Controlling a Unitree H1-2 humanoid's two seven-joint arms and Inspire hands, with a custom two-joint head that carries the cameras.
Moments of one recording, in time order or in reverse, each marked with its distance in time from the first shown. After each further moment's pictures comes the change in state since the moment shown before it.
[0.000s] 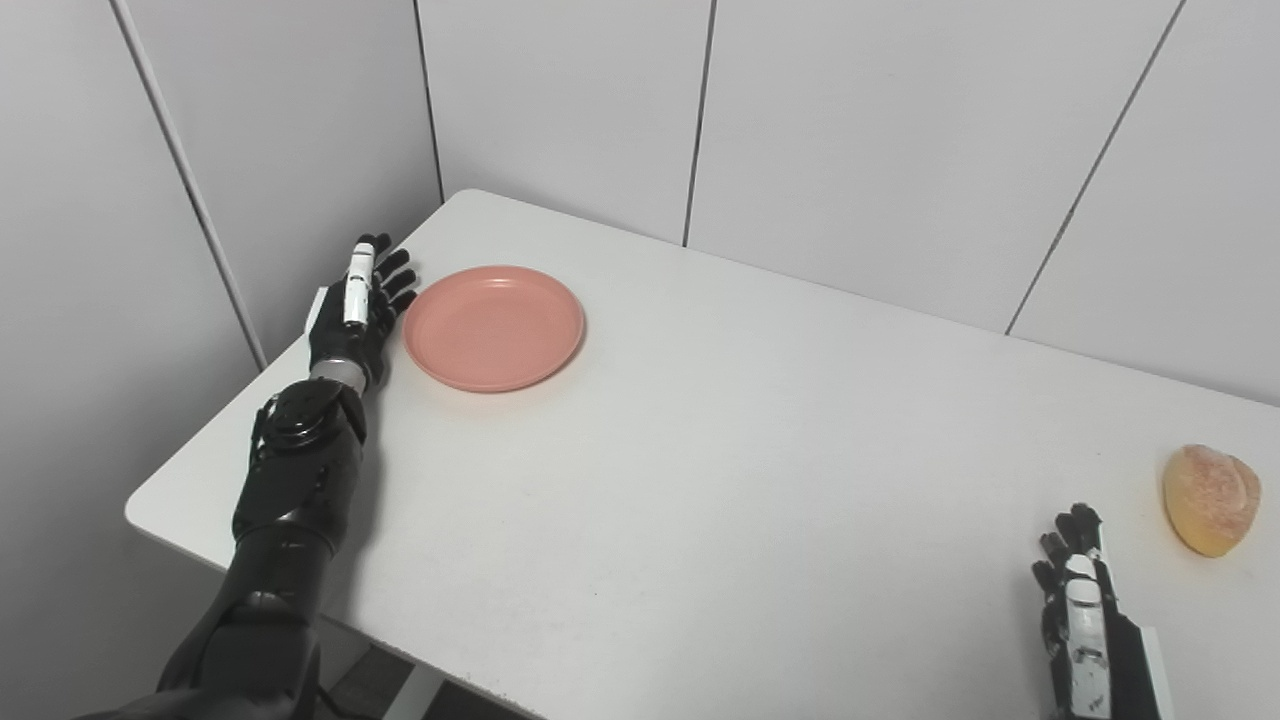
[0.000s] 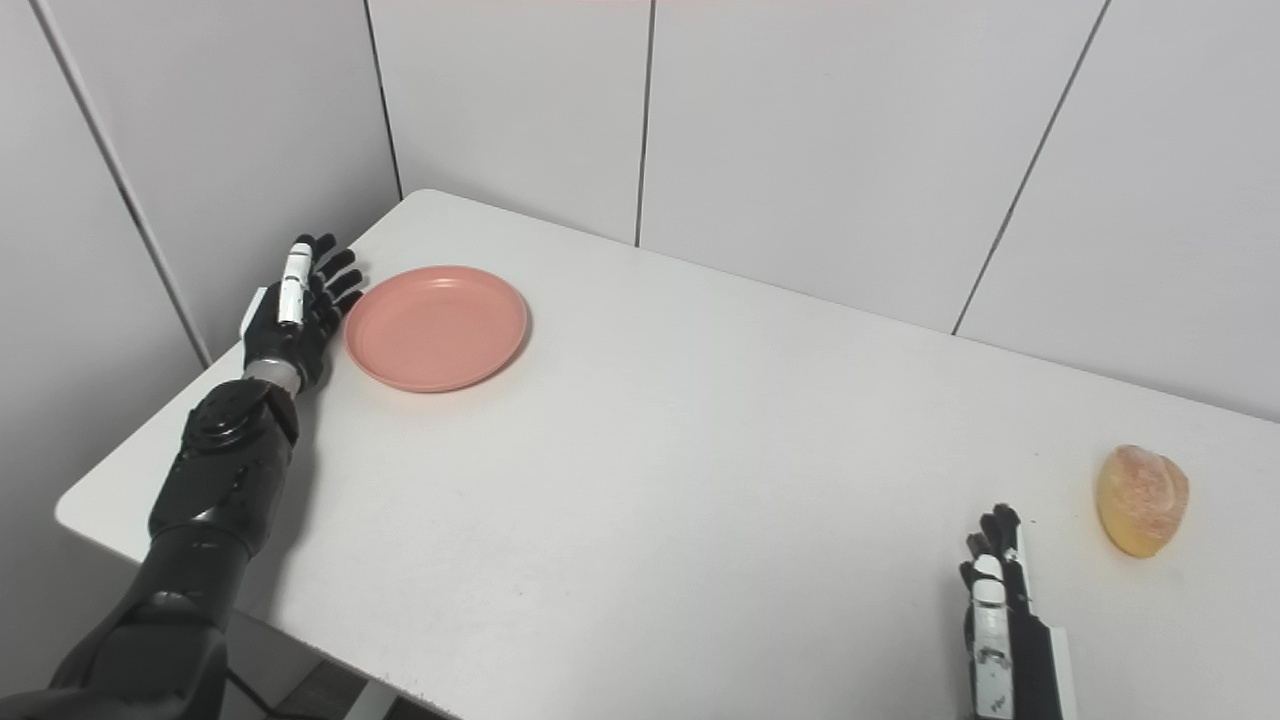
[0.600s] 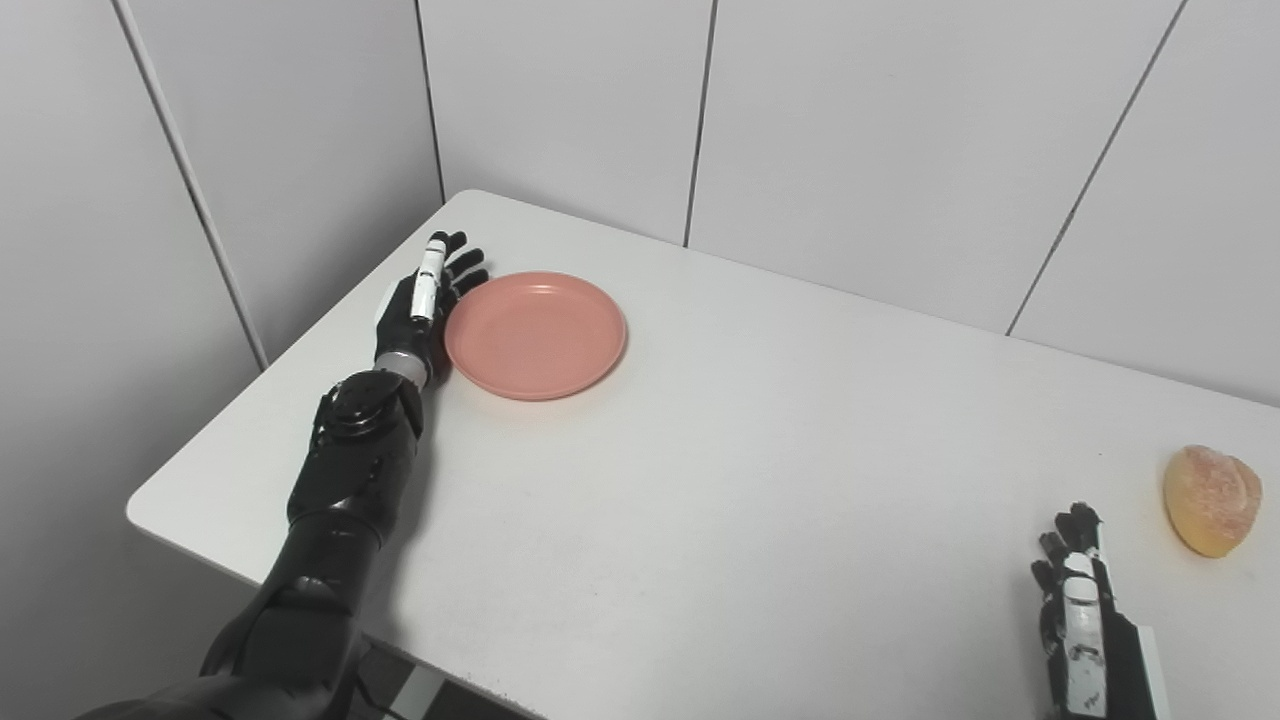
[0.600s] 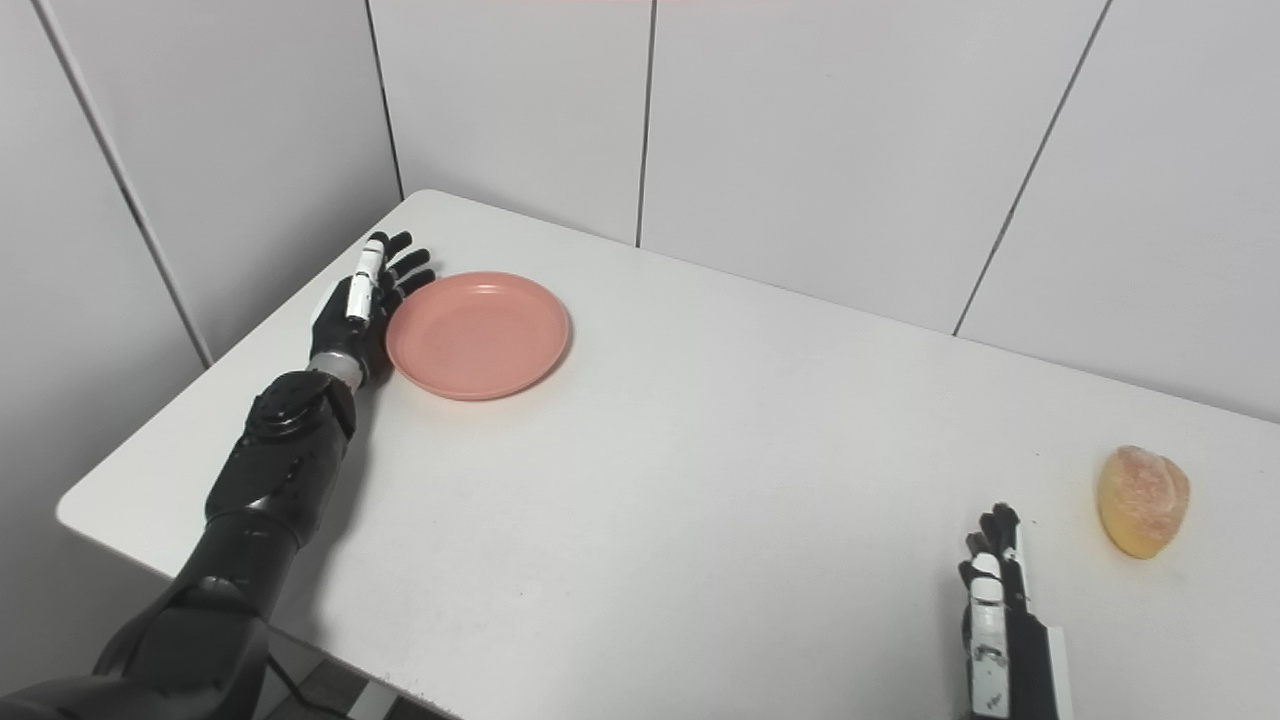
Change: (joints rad) left arm -0.042 -0.060 -0.086 -0.005 -0.003 0.017 -0.017; right arm 0.003 0.026 0.002 -0.012 -0.003 0.012 -0.012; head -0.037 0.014
